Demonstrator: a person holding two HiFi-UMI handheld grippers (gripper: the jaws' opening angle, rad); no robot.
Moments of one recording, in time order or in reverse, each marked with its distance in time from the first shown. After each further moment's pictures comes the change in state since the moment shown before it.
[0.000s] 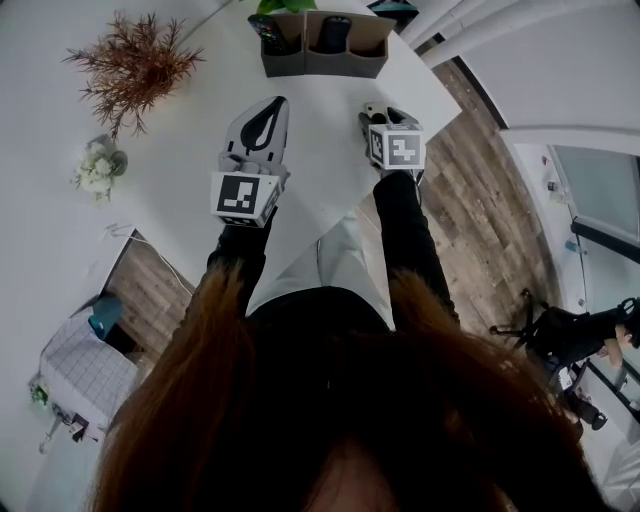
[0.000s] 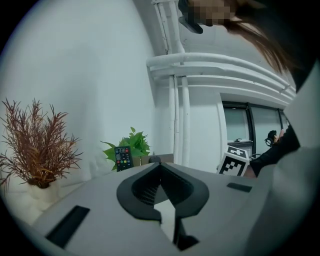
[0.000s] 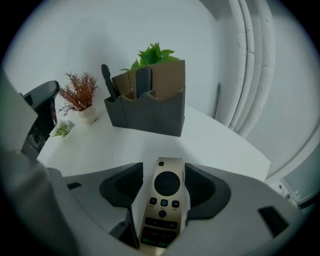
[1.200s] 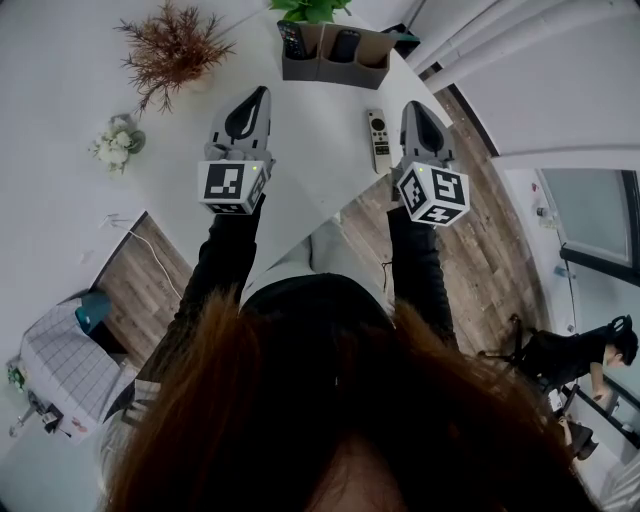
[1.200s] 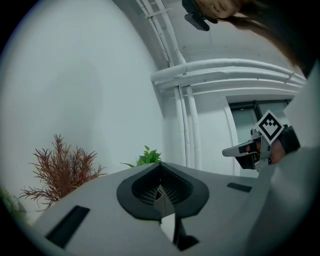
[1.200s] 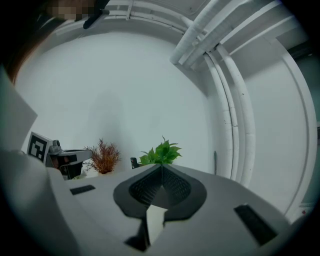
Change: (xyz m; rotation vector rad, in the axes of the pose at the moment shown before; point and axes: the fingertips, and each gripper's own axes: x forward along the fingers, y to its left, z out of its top) left arm -0.058 0.029 0.062 0.056 -0.101 0.141; right arm -0.206 0.031 0.108 -0.048 -0.773 0.016
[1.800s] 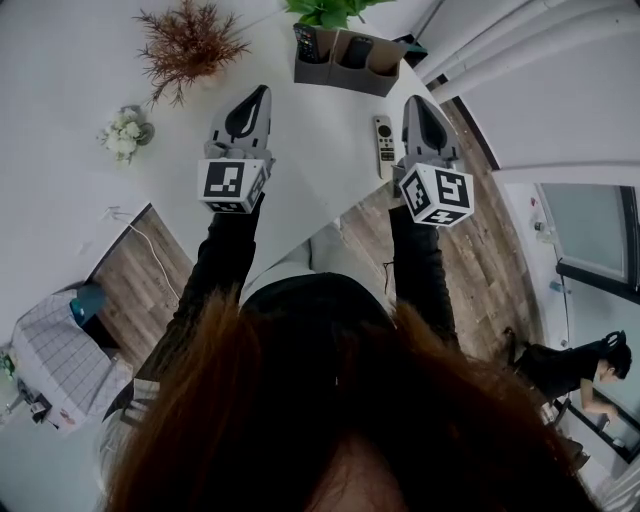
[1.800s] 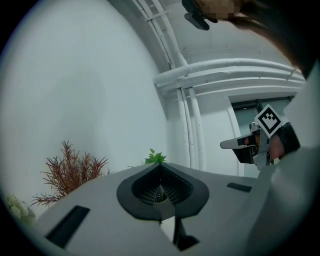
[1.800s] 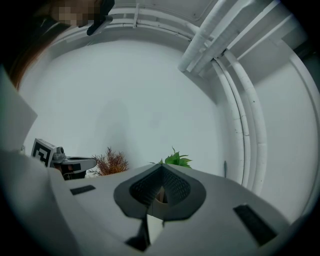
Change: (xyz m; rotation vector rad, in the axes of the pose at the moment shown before) left arm -0.014 0.016 0.011 0.013 -0.018 0.044; right arm 0.009 0.028 0.036 -0.035 -0.083 0.086
